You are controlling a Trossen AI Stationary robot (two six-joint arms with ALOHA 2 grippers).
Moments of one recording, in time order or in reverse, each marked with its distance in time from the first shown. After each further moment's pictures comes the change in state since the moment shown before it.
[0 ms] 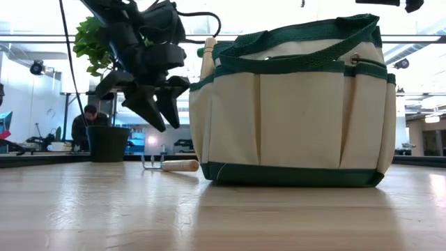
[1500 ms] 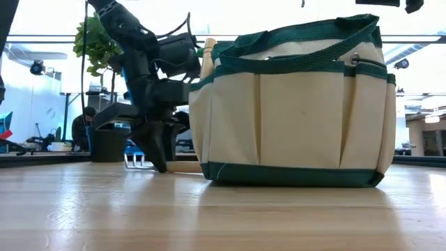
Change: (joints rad) left arm -0.038 0.269 0.028 0.063 0.068 -0.116; right arm 0.000 0.000 -0.005 -0.001 0.002 0.004
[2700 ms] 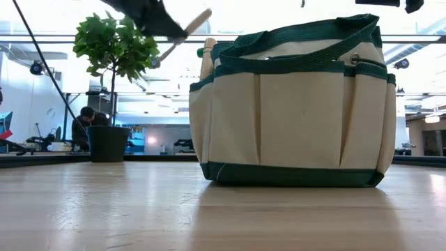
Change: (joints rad) left arm -0.001 -0.671 -0.010 0.175 -0.381 -0.324; right arm 0.000 0.001 0.000 0.000 0.000 -0.003
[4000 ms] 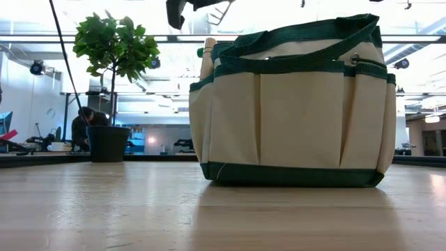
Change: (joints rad) left arm -0.154 0.311 0.199 0.269 0.095 1.144; right arm -0.014 0.092 0.006 0.009 -0.732 0.743
